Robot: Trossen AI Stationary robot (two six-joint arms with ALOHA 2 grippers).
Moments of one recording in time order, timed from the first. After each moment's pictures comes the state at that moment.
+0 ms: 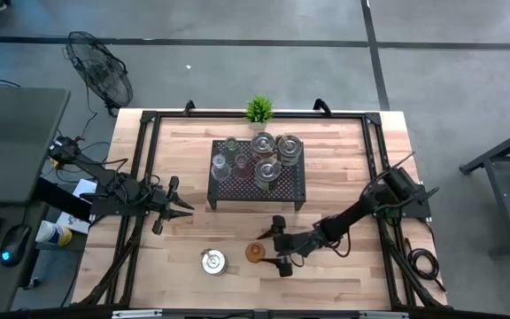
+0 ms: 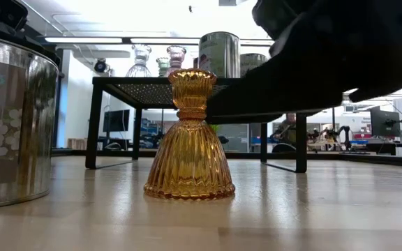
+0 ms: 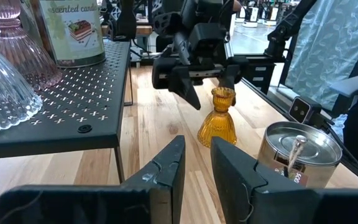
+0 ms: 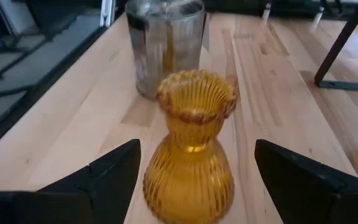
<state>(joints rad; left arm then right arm) -0.54 0.17 0.03 0.05 -0.33 -0.08 0.50 1.97 0.82 0.77 0.33 0.15</state>
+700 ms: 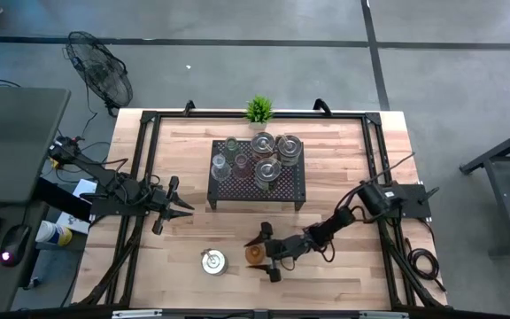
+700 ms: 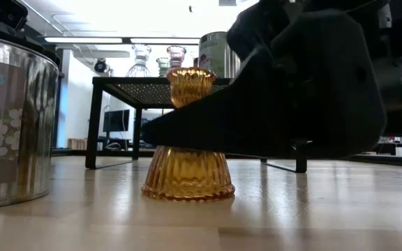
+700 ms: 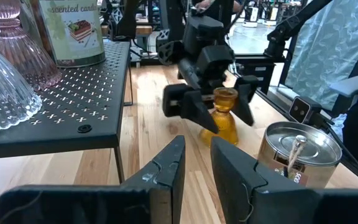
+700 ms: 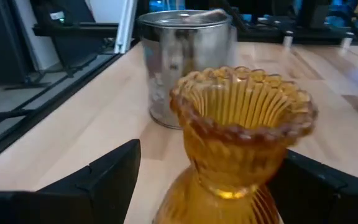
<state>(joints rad) -0.54 0.17 0.03 0.05 -0.33 -0.08 0.47 2.25 0.93 1.13 0.27 0.10</state>
